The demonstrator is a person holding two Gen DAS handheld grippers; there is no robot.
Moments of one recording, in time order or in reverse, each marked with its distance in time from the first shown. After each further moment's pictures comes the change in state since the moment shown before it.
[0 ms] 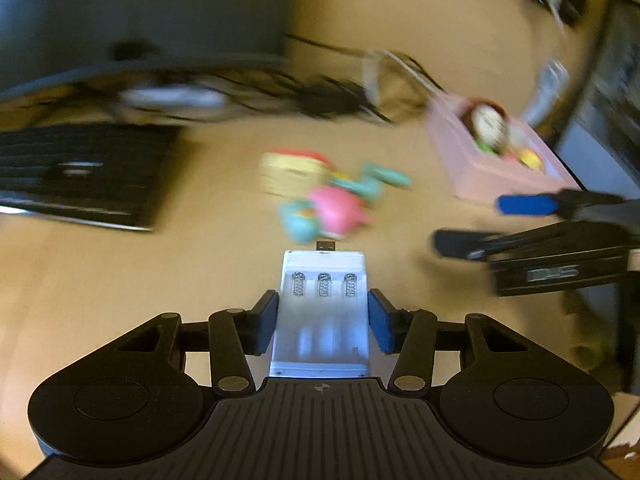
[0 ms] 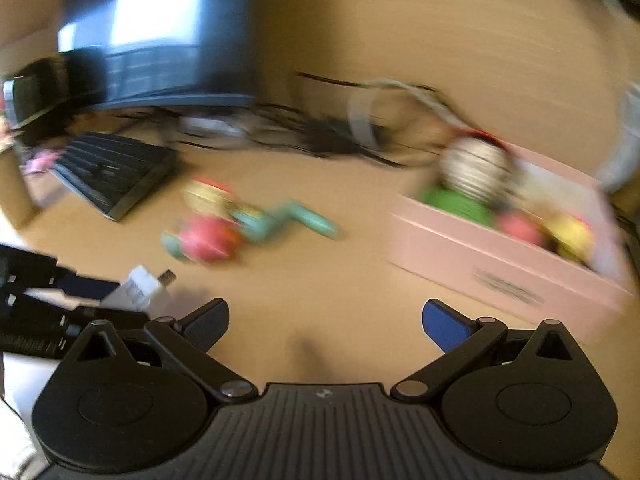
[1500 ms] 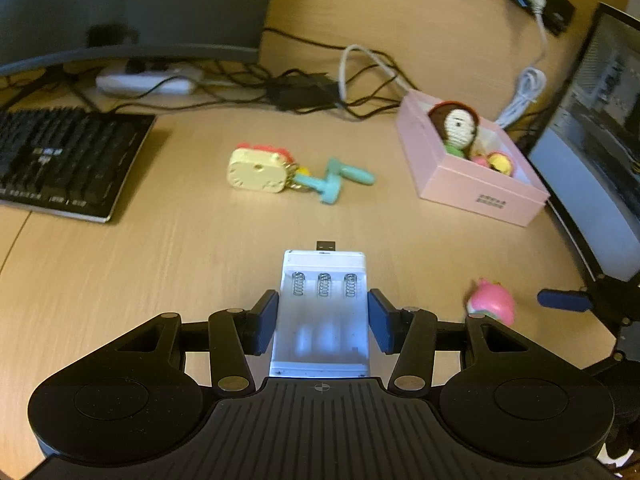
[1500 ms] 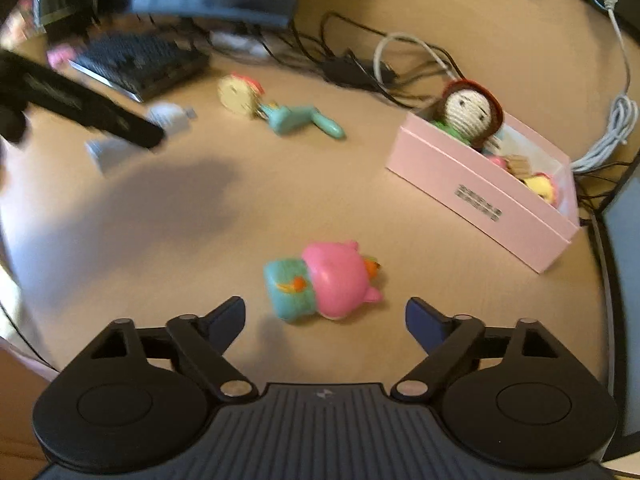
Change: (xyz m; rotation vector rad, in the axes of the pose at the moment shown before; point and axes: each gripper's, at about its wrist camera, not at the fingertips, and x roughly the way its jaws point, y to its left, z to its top) left arm 0.017 -0.019 0.001 -0.030 0.061 -0.127; right arm -0.081 0.000 -0.081 -0.162 0.135 -0.128
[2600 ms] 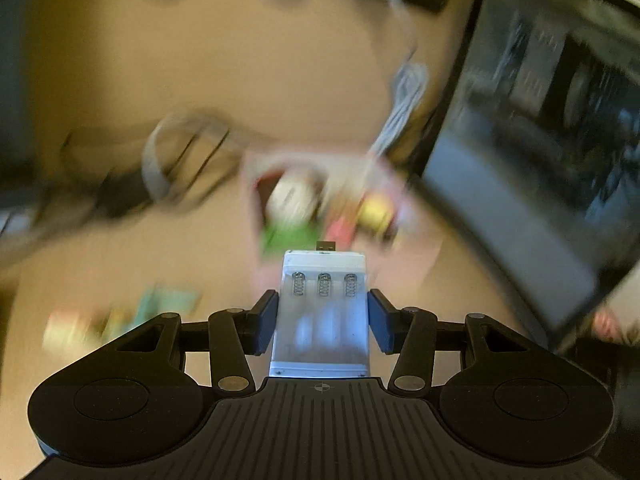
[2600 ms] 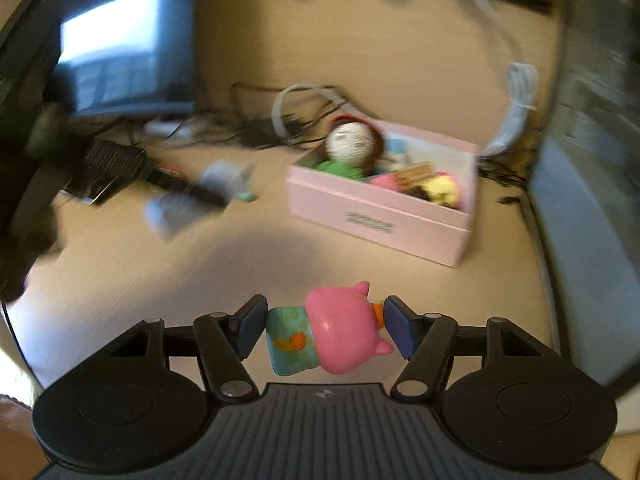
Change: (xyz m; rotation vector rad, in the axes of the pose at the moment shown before) left arm 0.047 -0.161 0.098 0.274 -0.083 -0.192; right arm -0.053 -0.089 -0.024 0.285 -0.139 -0.076
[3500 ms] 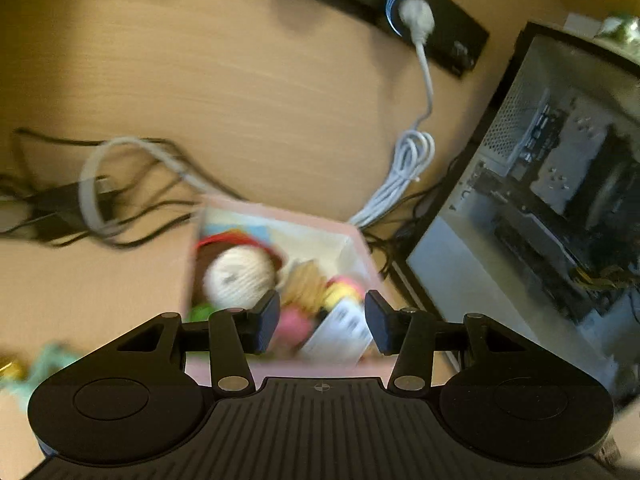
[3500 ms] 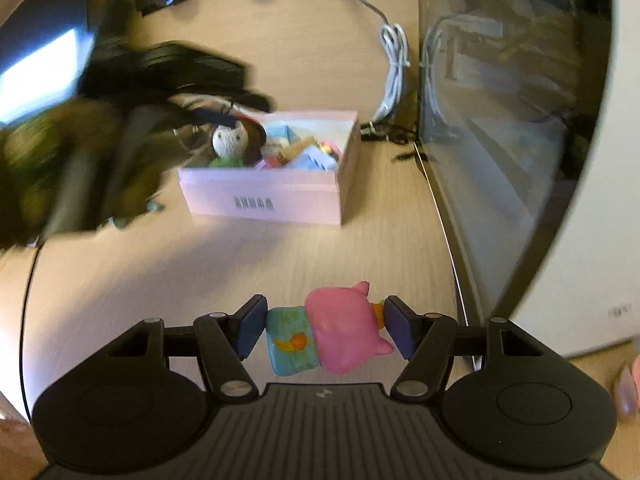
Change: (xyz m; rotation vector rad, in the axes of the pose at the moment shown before) left arm 0.046 0.003 0.021 -0.208 -0.119 -0.062; right arm -0.016 -0.061 -0.017 0.192 -0.015 -0.111
